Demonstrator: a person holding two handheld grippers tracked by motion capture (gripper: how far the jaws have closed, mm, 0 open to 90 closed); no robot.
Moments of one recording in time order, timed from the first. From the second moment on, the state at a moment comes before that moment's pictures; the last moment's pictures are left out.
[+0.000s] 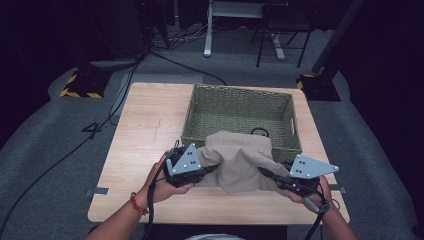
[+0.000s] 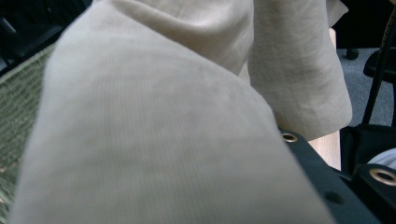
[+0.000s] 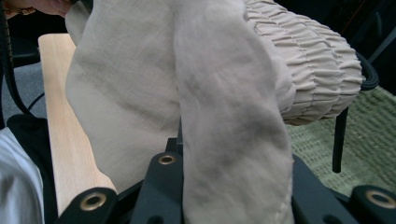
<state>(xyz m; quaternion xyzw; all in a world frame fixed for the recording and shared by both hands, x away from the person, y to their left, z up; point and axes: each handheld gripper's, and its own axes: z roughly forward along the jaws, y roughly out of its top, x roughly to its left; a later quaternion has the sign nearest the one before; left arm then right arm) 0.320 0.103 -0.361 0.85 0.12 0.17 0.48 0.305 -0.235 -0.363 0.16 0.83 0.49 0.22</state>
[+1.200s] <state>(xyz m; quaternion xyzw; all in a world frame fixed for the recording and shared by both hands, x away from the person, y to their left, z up) 0.394 0.086 -0.322 0.84 0.13 0.20 0.49 0.378 -0.240 -0.318 0.18 0.82 0.47 0.27</state>
